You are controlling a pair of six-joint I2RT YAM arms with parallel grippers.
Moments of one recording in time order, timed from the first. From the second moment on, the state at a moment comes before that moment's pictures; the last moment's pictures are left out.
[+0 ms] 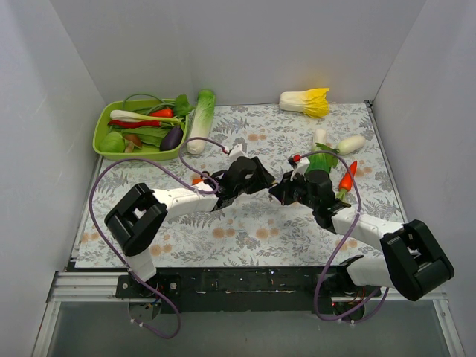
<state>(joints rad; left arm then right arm) -0.88 1.73 1.04 0.18 -0.18 -1.04 0.52 1.26 0.45 0.44 -0.27 0.30</state>
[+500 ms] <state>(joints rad) -0.88 1.73 1.03 0.16 -0.15 -1.14 0.52 1.25 0.38 0.56 -0.27 0.28</state>
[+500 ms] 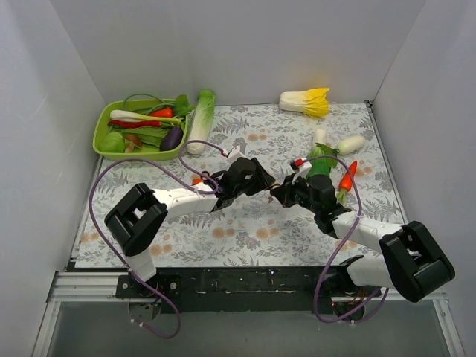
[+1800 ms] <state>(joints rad) -0.89 1.64 0.92 0.44 -0.19 -1.04 0.37 1.29 0.39 0.78 -0.51 0.58</state>
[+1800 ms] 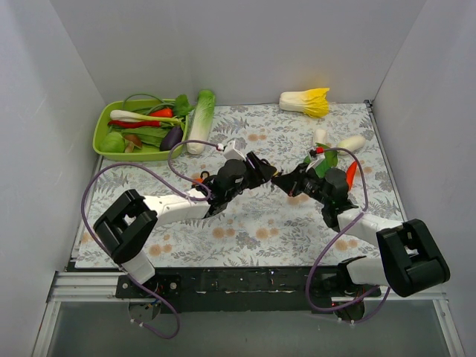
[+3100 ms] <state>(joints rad) -0.91 1.63 1.19 0.10 -0.24 -0.95 0.35 1.14 0.50 0.56 -0.51 0.35</state>
